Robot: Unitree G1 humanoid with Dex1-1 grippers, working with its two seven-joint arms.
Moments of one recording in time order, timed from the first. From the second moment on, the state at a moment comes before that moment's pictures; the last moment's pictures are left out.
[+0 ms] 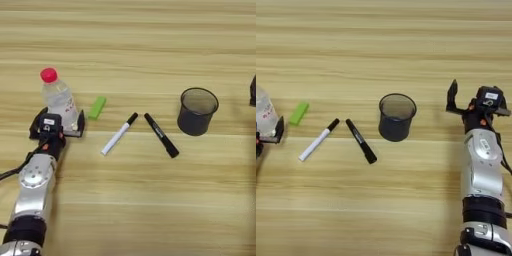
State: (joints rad) left arm -0.09 0.21 0.12 0.43 -0.07 -0.31 -0.19; right arm -0.28 -0.23 -0.32 0.28 0.16 -0.14 0.03
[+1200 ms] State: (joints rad) left arm 0.23 0.26 0.03 -0.06 -0.13 -0.01 -0.42; right arm -0.28 -0.23 -0.31 0.32 0.15 -0.12 0.00
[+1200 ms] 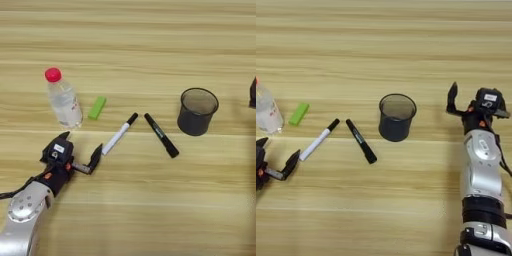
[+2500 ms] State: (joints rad) left arm 0.04 0.26 -0.12 0.17 -0.06 0.00 -0.49; right arm -0.28 -0.21 -0.28 0.28 0.14 -0.10 -0.02
